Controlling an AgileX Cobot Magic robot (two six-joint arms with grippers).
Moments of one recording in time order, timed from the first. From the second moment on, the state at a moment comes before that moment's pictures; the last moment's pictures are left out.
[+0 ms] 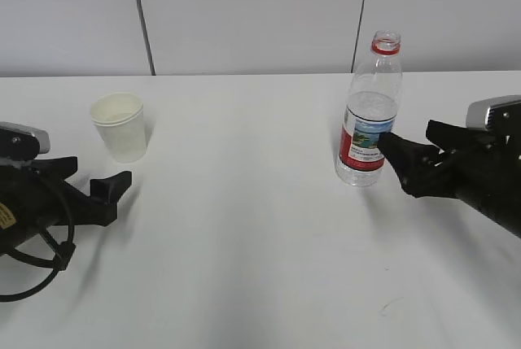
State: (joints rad) left arm -0.13 1.99 -0.44 0.29 -1.14 -0.07; right arm 0.07 1.80 -0.42 -0.31 -1.15 0.17
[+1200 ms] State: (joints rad) left arm -0.16 1.40 -0.42 0.29 -0.30 -0.26; right arm 0.07 1.27 -0.51 -0.31 -0.09 0.34
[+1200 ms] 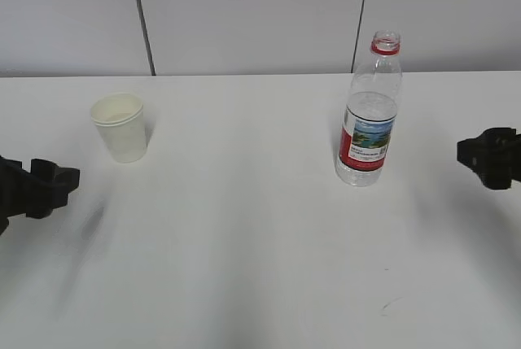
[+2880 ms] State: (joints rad) left arm -0.27 1.32 -1.02 0.01 1.22 -0.26; right arm 0.07 1.22 -1.00 0.06 1.22 0.08
